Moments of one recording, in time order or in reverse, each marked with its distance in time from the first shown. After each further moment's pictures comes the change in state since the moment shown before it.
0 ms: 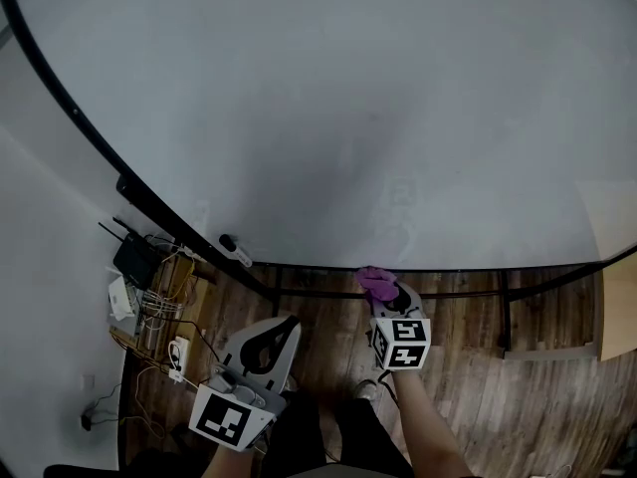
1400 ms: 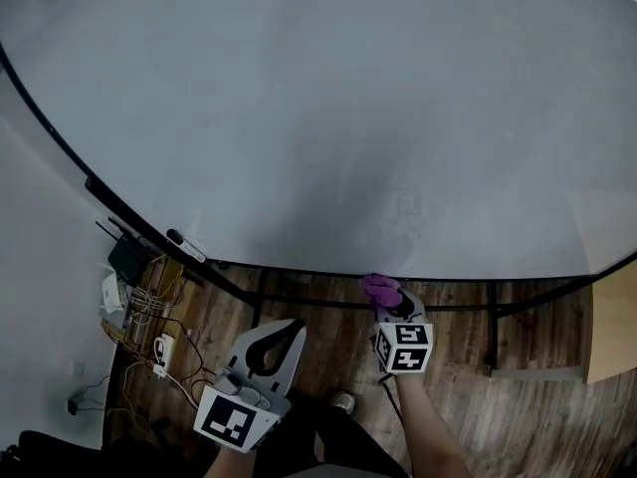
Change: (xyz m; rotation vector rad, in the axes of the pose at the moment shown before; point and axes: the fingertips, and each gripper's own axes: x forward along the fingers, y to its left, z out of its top) left arm 0.074 -0.117 0.008 0.018 0.014 0.026; right arm -0.039 -0.125 -0.012 -0.002 0.001 0.025
